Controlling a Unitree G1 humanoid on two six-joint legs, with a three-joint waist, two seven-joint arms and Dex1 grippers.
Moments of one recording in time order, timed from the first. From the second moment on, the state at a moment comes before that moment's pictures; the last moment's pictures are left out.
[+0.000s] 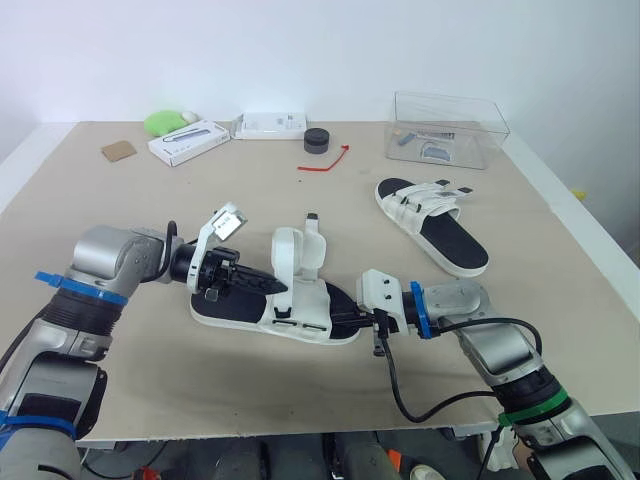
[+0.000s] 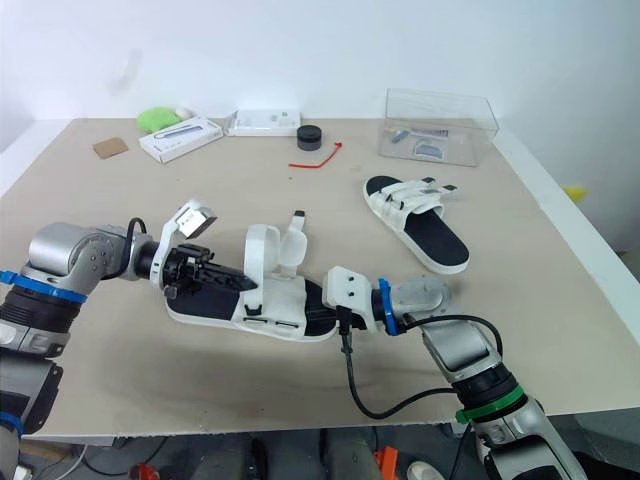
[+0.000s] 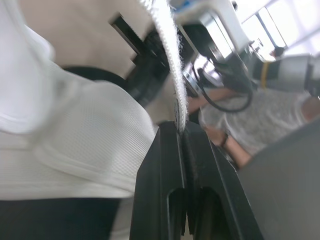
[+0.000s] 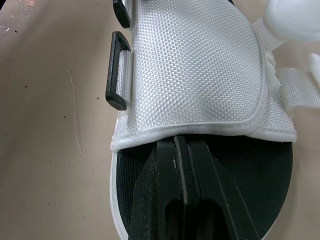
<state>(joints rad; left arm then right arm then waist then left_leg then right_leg) -0.79 0.73 -0.24 0.17 -0.70 1.13 -1.44 -0.44 -0.58 0.32 -0.13 0.15 0.27 1.13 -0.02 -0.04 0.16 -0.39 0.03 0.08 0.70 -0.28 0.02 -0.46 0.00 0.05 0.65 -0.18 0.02</state>
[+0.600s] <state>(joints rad) -0.77 0.70 -0.27 0.18 -0.62 1.04 -1.42 -0.44 -0.58 0.32 -0.13 0.15 0.27 1.13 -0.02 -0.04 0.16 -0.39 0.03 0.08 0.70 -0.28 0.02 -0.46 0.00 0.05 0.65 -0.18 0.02</state>
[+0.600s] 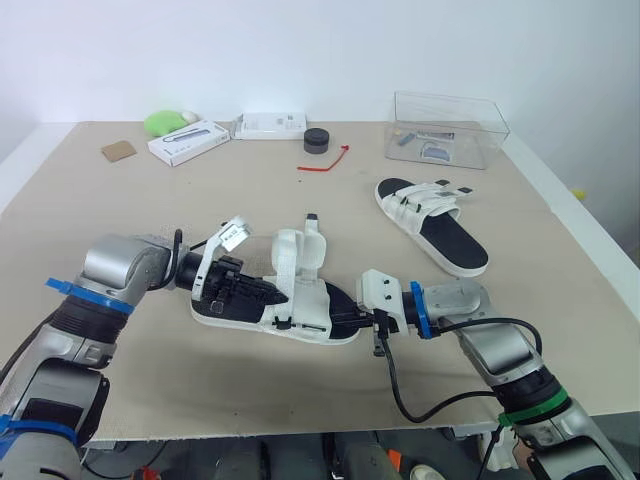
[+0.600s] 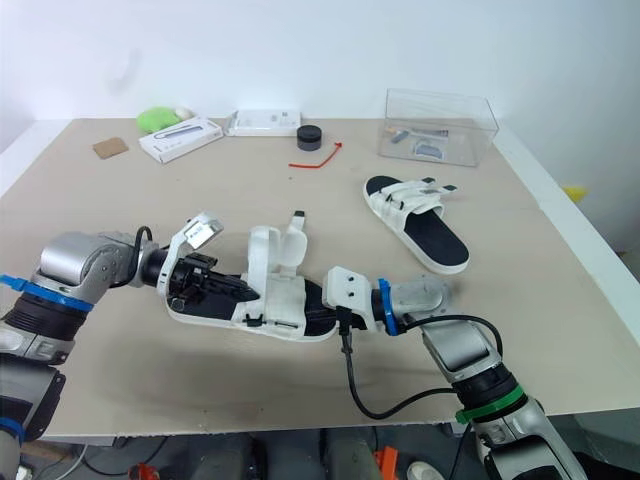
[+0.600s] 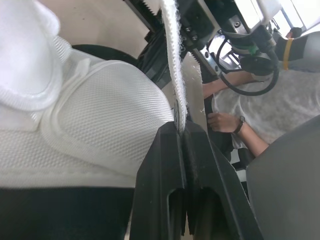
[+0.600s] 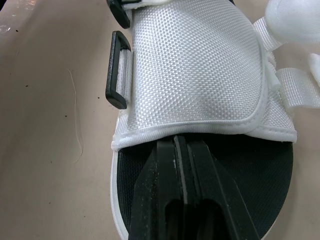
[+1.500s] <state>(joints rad) -0.66 0.76 -0.27 0.00 -0.62 1.00 -1.46 -0.44 -0.58 0.33 -0.12 0.14 0.24 1.13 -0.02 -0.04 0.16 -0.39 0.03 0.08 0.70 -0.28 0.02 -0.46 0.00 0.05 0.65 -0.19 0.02</state>
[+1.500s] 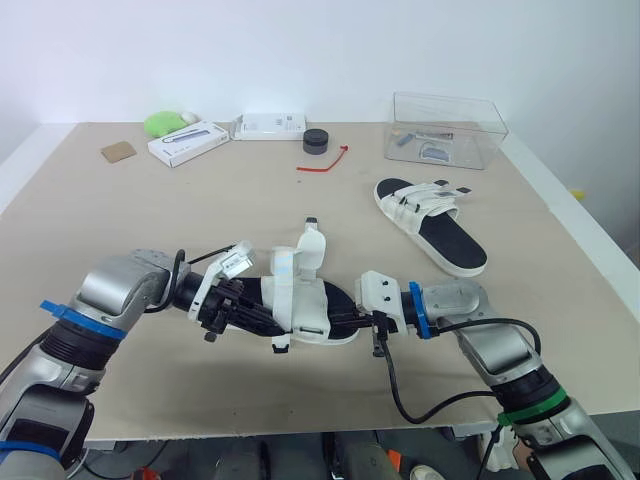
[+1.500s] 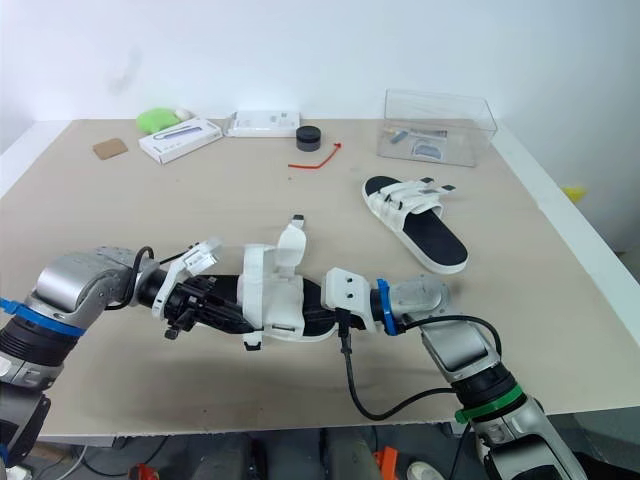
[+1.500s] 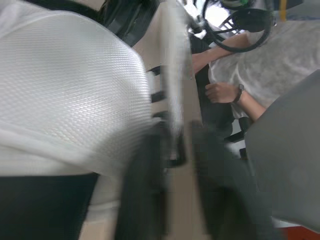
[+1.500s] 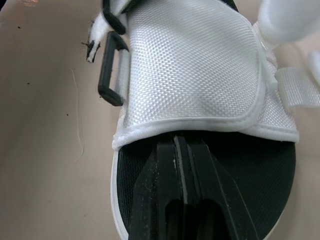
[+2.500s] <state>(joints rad) -0.10 0.77 0.05 -0.44 -0.75 0.91 -1.05 -0.48 -0.57 0.35 -0.05 0.13 0.20 1.16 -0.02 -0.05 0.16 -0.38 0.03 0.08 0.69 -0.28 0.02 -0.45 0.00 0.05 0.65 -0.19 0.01</state>
